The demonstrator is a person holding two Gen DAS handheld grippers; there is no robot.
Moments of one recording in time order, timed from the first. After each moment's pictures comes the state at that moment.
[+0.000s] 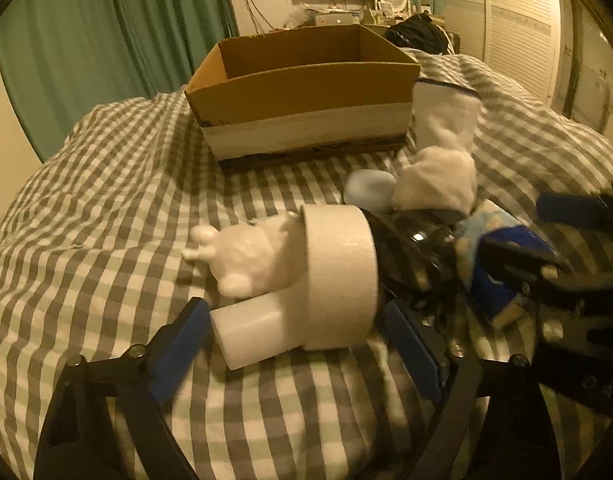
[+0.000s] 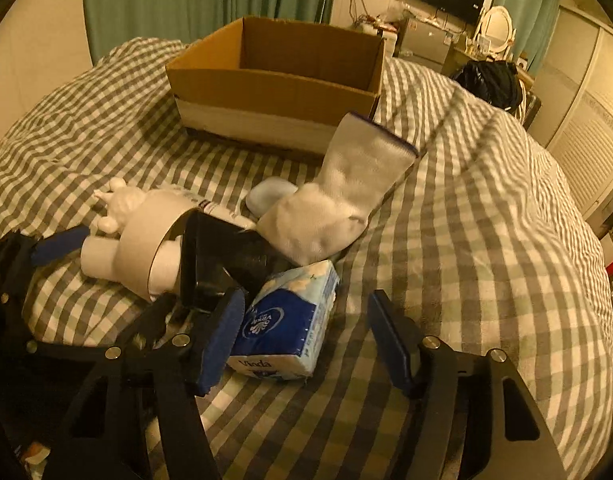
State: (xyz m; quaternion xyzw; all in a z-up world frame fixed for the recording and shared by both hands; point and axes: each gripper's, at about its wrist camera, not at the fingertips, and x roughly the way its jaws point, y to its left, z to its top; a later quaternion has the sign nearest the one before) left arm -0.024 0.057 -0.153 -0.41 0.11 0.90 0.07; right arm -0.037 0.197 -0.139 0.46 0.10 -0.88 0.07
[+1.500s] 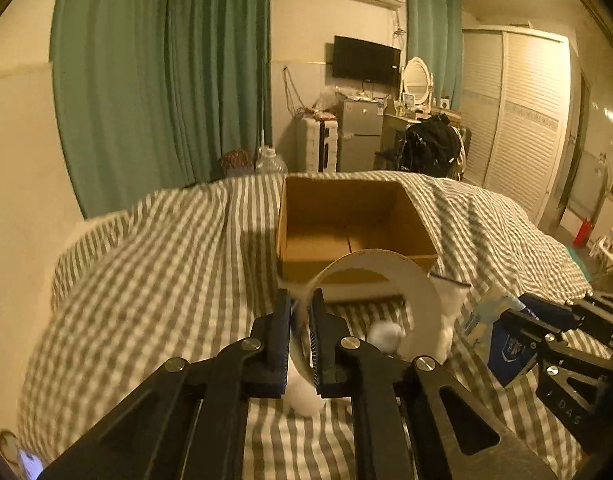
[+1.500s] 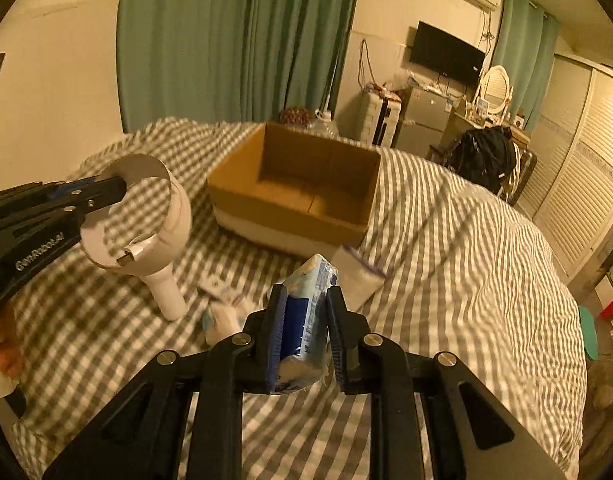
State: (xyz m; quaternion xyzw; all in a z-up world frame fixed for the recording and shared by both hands) left arm -0.027 -0.002 -0.005 -0.29 0.03 0.95 0.07; right arm -0.015 0.184 -0.032 0.34 0.11 -0.93 0.10
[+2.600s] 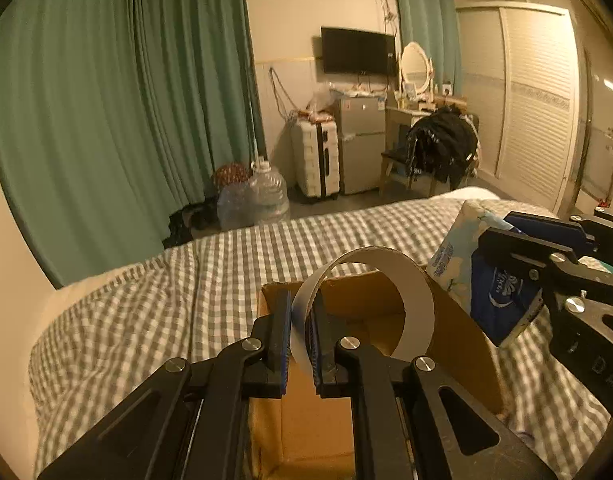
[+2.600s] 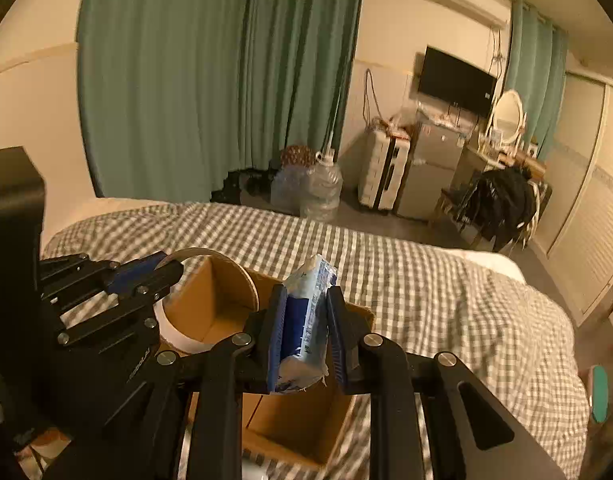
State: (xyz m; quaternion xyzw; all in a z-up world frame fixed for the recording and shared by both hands) left arm -0.256 0.053 0.000 -0.30 0.07 0.95 0.06; right arm -0.256 0.164 0.030 0.30 0.10 -0.94 0.12
